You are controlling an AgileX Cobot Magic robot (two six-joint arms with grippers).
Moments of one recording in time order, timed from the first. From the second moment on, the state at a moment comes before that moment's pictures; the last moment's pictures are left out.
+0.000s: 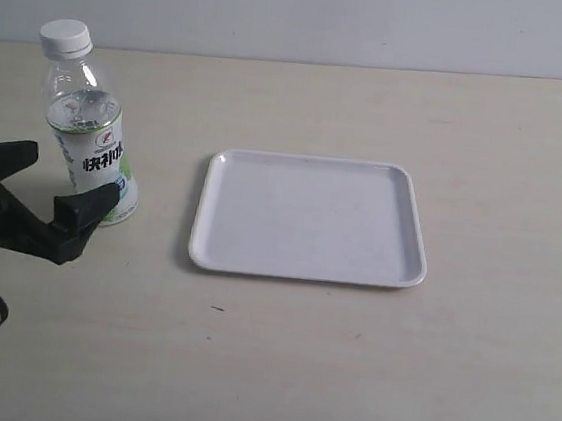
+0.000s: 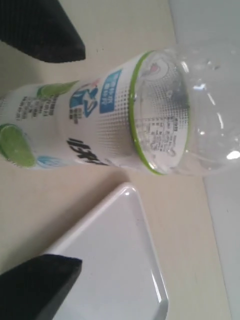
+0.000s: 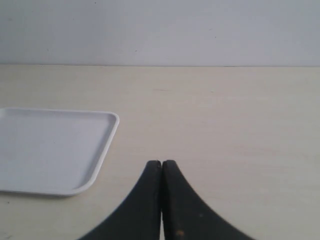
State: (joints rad) left arm -0.19 1.78 -0.22 0.31 -1.19 -0.03; right arm -0.04 0.01 0.00 0.03 0.35 -0.01
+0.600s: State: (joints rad) left arm -0.19 2.06 -0.50 0.30 -1.20 -0.15; right arm -0.04 0.01 0.00 0.03 0.35 -0.01
